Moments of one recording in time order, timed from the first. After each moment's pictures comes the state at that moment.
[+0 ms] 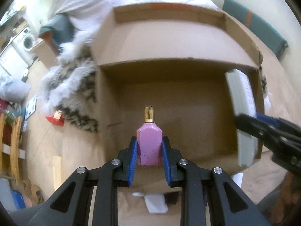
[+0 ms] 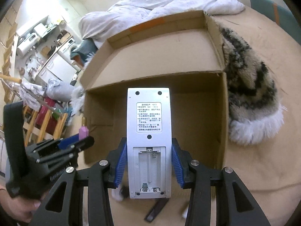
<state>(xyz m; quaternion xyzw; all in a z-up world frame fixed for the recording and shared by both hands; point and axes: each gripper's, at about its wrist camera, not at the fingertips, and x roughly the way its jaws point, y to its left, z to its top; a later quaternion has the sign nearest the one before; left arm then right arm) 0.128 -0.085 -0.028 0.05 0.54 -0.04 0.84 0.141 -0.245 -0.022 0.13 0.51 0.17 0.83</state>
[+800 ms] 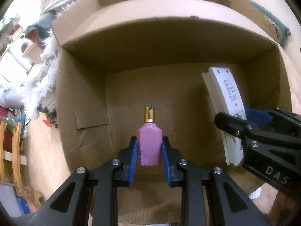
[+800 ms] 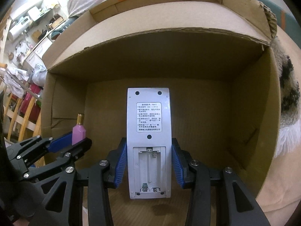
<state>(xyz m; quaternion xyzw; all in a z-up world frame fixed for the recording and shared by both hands) 0.148 -0.095 -0.093 0.07 0.55 -0.04 0.83 0.168 -0.219 -0.086 0.07 0.54 0.15 0.83</state>
